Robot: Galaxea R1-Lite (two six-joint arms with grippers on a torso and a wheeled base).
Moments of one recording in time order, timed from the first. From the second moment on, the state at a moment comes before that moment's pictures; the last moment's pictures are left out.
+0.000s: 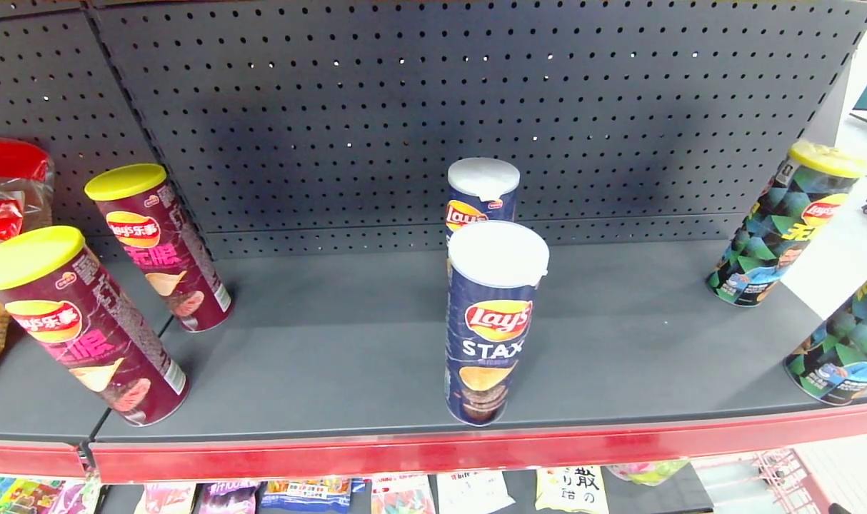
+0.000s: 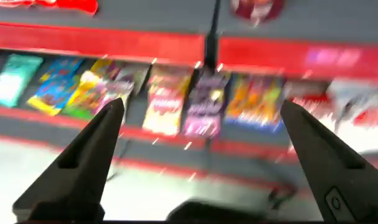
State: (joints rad) left arm 0.12 0.15 -0.33 0.43 0.04 -0.02; right arm 0.20 0.37 -0.07 -0.18 0.02 -0.02
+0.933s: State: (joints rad) left arm 0.13 0.09 0.00 0.00 -0.05 -0.02; right arm 0.22 0.13 -0.03 -0.04 0.14 0.00
